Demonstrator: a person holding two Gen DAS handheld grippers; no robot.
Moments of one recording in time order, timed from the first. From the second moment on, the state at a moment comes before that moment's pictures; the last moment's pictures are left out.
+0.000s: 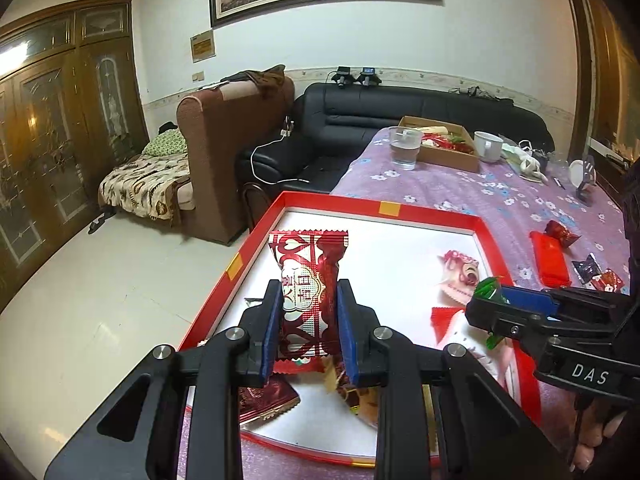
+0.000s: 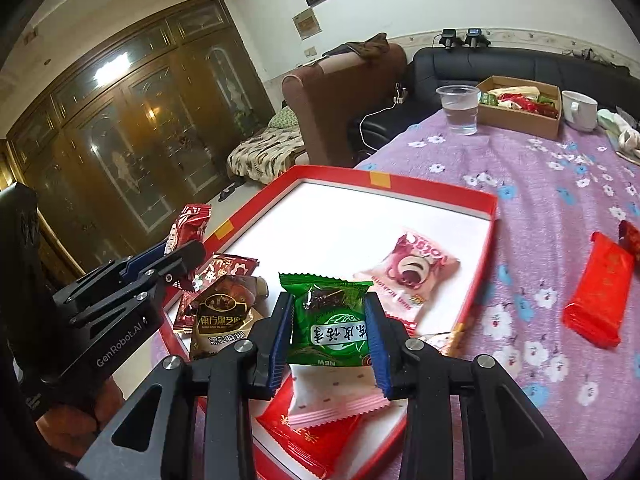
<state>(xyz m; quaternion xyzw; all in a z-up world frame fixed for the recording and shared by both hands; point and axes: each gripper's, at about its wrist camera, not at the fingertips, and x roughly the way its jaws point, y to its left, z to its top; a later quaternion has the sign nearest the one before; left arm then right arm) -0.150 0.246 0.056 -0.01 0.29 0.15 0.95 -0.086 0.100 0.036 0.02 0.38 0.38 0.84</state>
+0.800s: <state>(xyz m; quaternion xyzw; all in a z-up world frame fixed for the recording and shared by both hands) -0.147 0.237 0.056 -0.01 0.29 0.17 0.94 -0.062 0.022 0.054 0.09 0.35 0.33 0.87</state>
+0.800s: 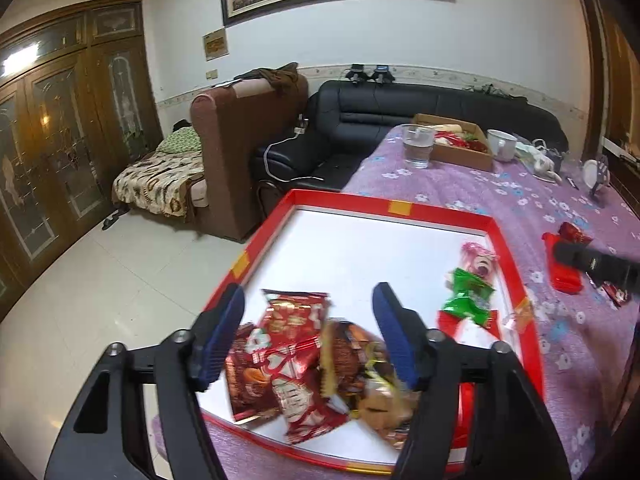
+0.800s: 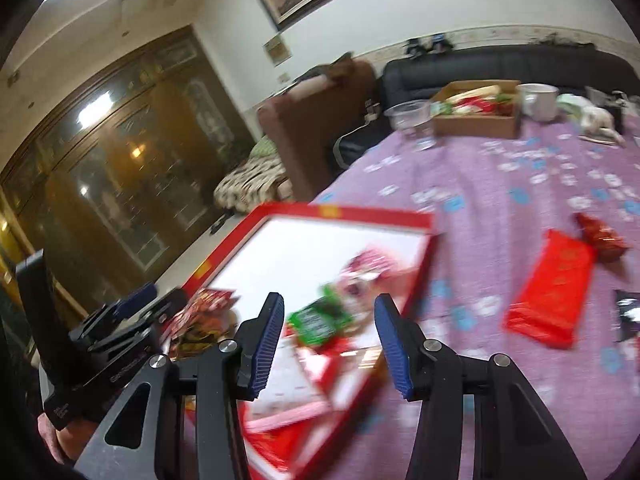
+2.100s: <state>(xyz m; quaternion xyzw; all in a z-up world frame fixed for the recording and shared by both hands) -0.117 0.066 0.041 0.15 0.34 0.03 0.93 -0.023 -0.222 0.013 0.27 0.47 0.19 0.82</state>
